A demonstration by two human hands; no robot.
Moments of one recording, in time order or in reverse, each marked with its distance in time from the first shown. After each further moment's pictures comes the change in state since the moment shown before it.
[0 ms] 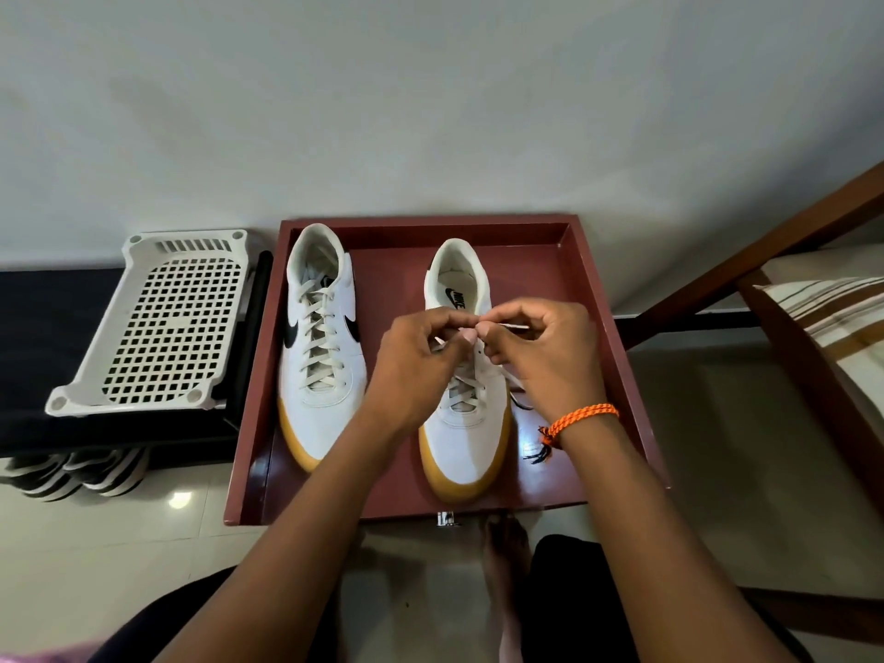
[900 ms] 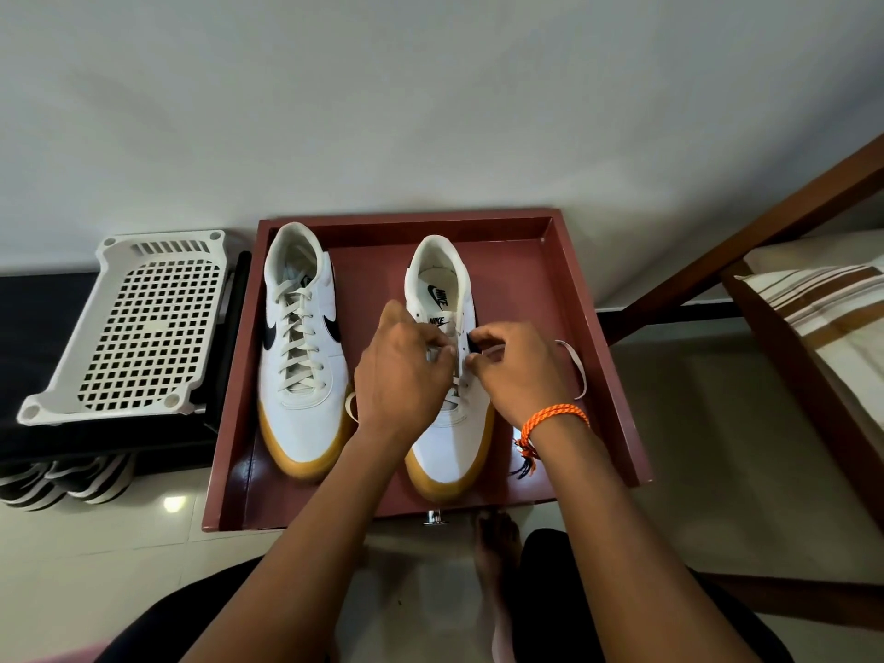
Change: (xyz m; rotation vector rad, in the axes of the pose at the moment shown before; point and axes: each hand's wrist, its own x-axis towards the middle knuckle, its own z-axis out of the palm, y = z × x) left_hand 0.000 -0.003 0.025 0.633 0.194 -0.021; right_hand -0.004 0.011 0.000 -0.429 -0.132 0.180
